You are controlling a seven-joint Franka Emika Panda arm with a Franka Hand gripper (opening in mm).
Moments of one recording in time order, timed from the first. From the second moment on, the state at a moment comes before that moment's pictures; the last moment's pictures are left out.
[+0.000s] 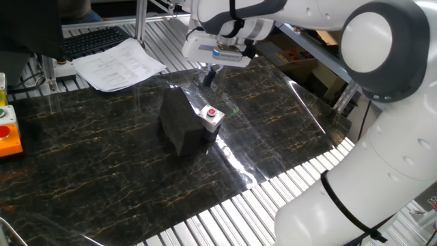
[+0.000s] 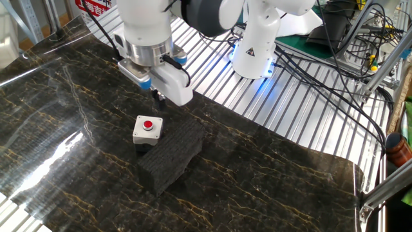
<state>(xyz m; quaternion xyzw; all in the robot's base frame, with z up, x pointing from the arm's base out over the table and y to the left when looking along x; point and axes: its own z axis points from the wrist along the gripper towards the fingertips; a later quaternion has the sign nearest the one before) 0.521 -0.071 0.269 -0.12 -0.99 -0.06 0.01</state>
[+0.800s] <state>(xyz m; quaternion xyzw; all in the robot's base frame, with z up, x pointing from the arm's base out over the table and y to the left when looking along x) 0.519 -0.095 0.233 -0.09 -0.99 -0.06 -0.01</state>
